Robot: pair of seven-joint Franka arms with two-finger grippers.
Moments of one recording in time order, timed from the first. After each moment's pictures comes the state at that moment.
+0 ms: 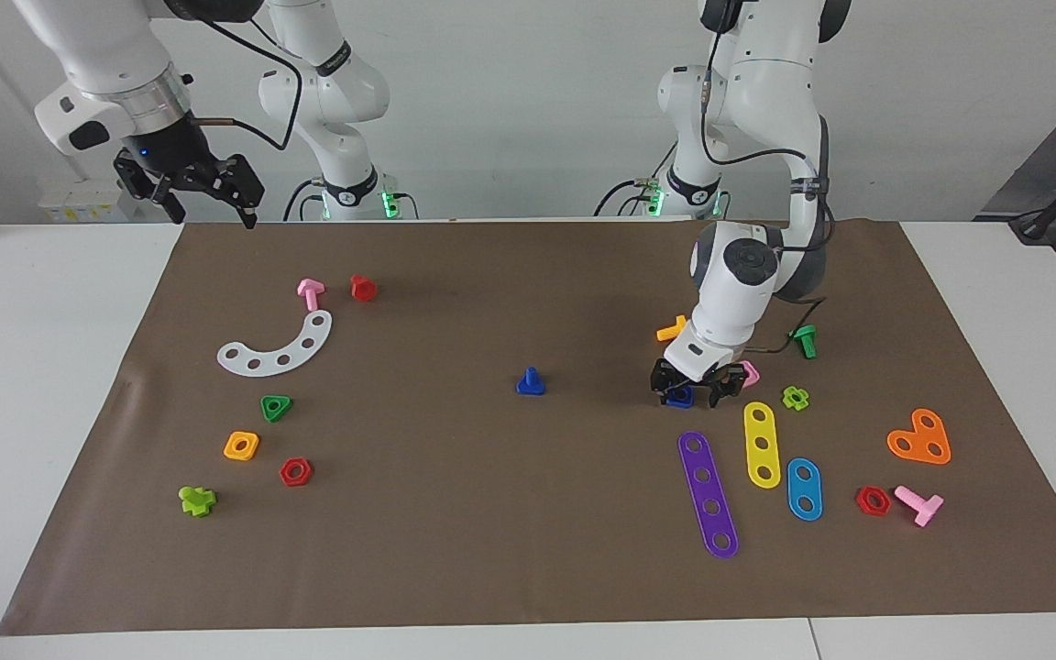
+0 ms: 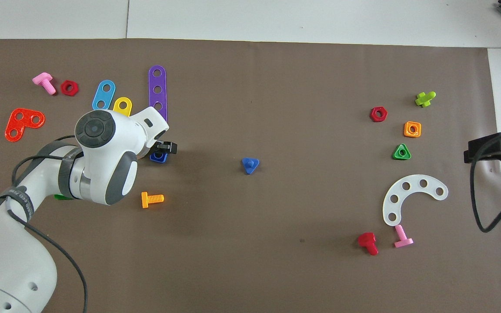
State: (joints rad) left arm -0.28 0.32 -0.02 -2.04 0.01 2.45 -0.16; right arm 0.03 -0.05 -0.04 -1.56 -0.02 1.46 0.09
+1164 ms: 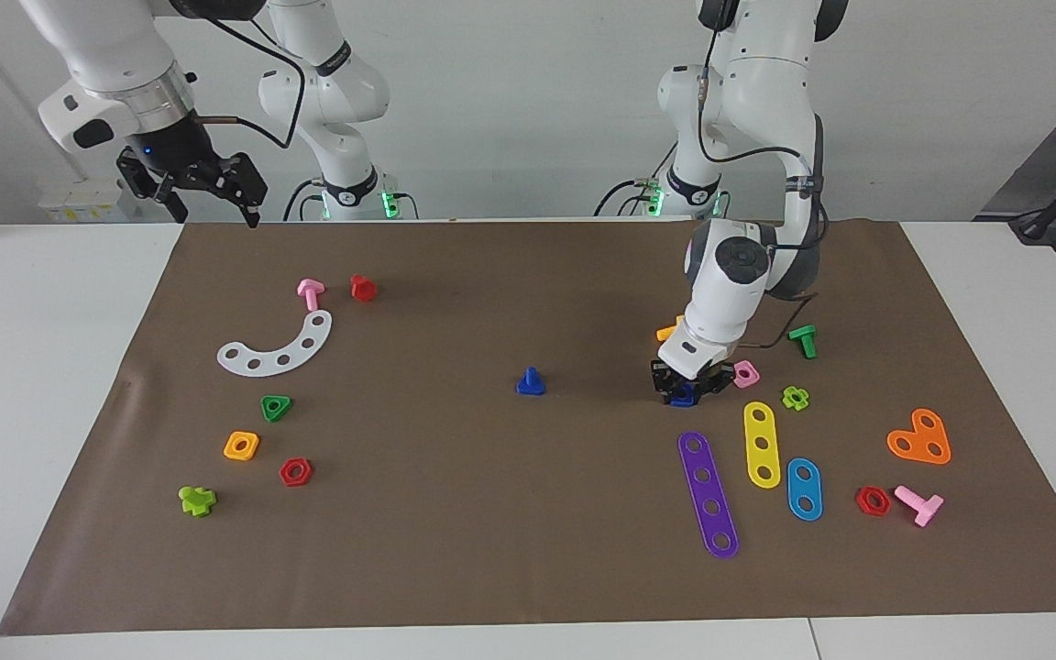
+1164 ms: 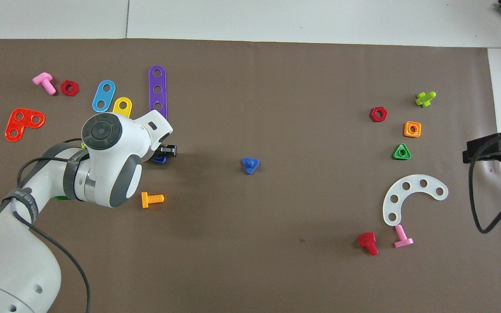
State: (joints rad) left arm -0.30 0.30 -0.02 -2.05 0.01 2.43 -0.20; right arm 0.03 -0.06 -0.04 -1.56 -0.02 1.46 0.09
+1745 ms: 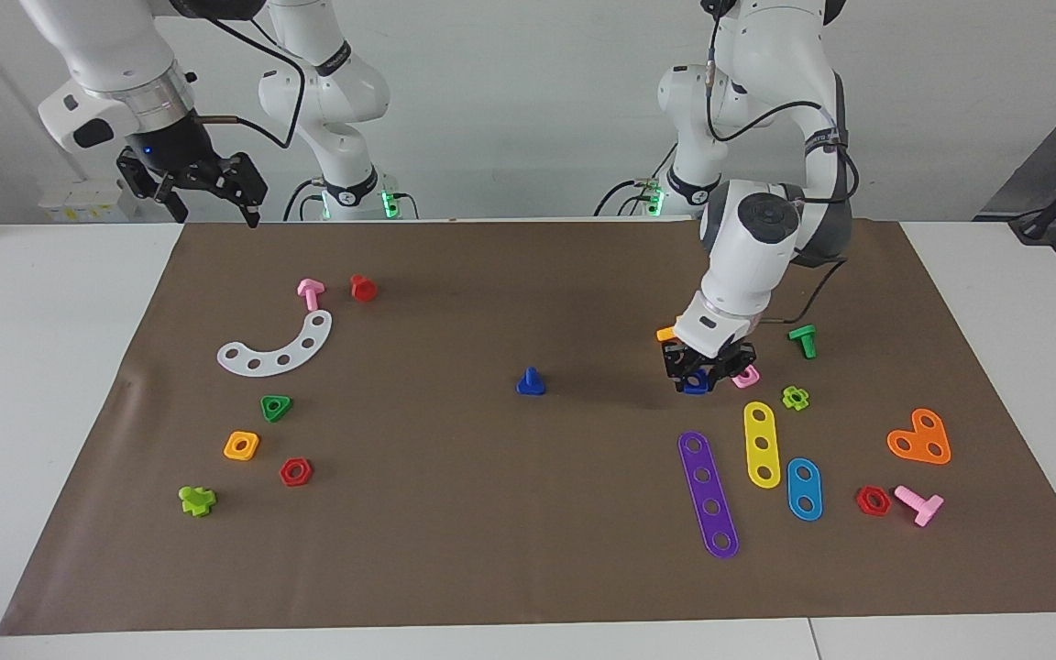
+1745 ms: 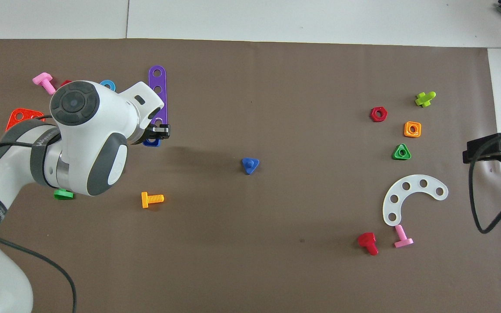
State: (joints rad) left arm -0.32 0.23 -0.02 -1.86 0.01 2.21 -0.29; right arm 0.03 -0.06 -0.04 -1.56 -0.02 1.46 0.09
